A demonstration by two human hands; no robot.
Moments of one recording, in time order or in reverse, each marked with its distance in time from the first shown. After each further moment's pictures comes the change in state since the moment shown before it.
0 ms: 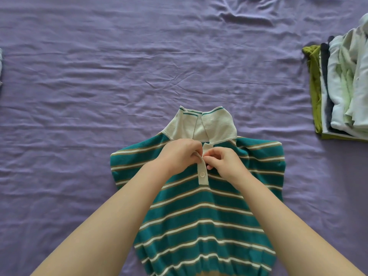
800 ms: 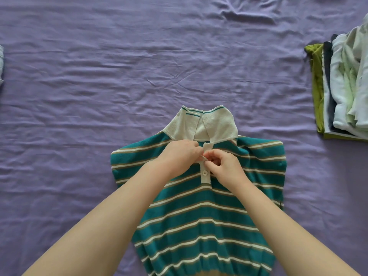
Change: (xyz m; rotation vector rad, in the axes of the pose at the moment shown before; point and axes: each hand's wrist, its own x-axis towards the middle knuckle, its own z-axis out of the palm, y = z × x) left_hand 0.005 -0.007 0.016 0.321 -0.012 0.131; right_hand -0.007 0.015 0.011 -0.050 0.083 -0.145
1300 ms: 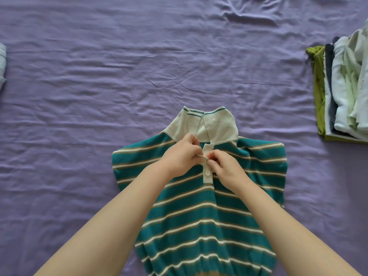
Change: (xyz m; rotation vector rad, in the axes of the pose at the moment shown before) left_hand -0.005 0.001 0.003 -0.436 0.047 -0.173; right_hand 0.007 0.004 -0.003 -0.193 -0.092 -0.041
